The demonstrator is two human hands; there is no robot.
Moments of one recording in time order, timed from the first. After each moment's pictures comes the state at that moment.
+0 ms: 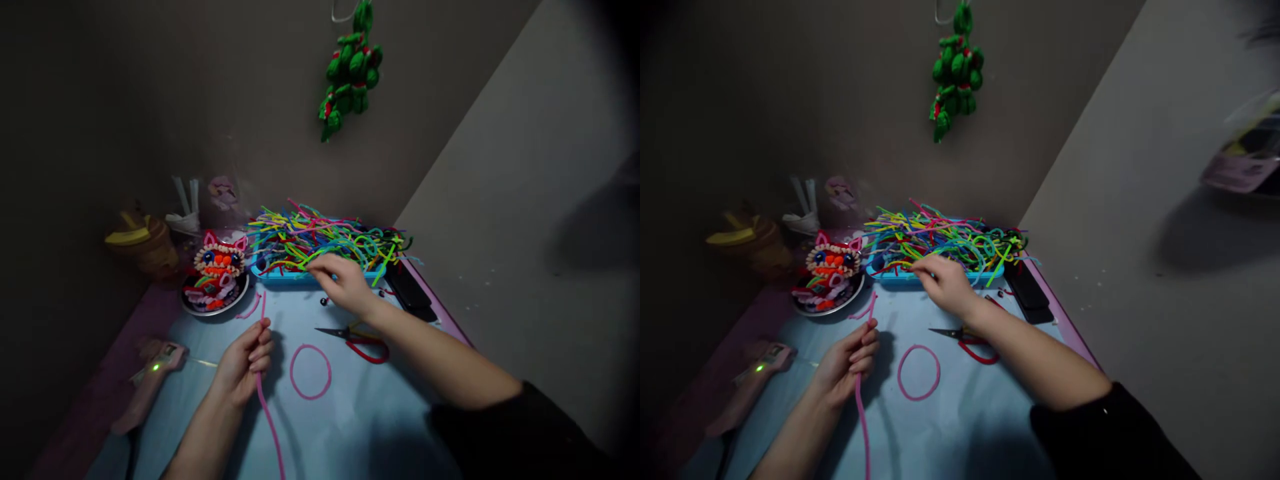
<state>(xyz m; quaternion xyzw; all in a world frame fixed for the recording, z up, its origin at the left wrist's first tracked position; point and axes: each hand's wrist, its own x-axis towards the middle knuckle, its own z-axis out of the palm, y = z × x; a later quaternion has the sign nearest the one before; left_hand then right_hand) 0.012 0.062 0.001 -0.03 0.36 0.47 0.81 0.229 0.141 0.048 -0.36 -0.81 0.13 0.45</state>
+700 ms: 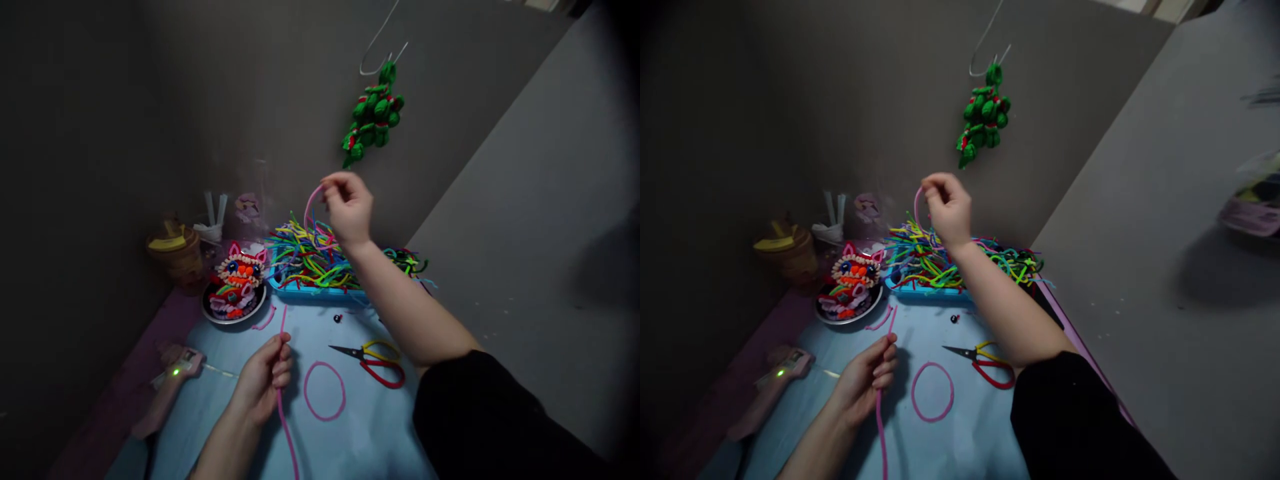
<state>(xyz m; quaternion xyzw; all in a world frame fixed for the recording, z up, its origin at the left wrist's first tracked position) 0.014 0.058 0.001 -0.03 0.36 0.47 0.81 0.173 0.259 0.138 -0.29 -0.69 0.03 0.67</state>
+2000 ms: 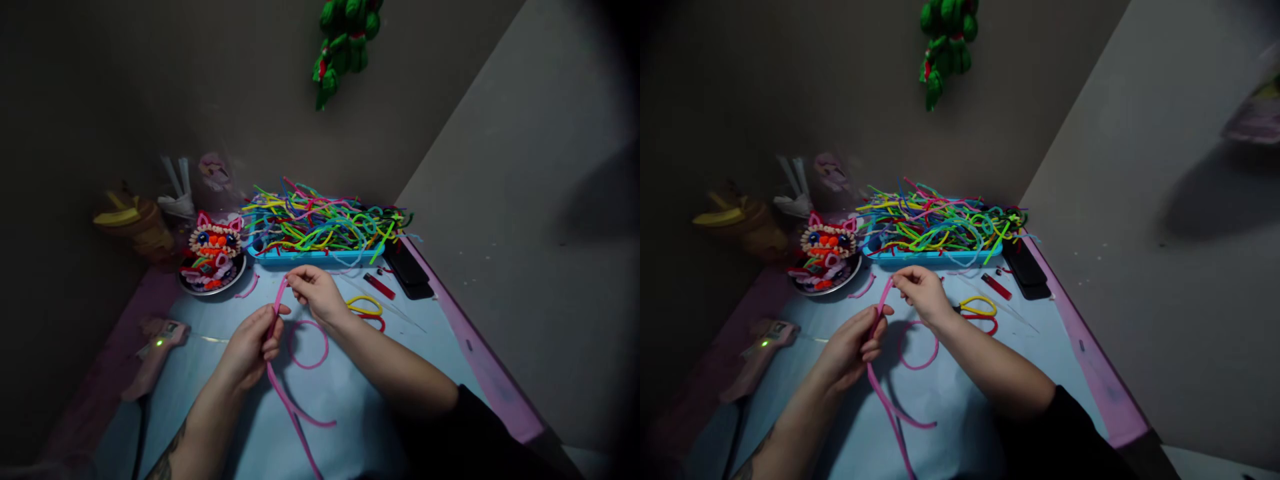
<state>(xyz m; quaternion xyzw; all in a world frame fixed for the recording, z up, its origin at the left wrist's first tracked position) 0.027 0.042 0.007 0.22 0.40 0.42 0.78 0.171 0.102 -0.006 -0.43 -0.39 0.62 0.54</state>
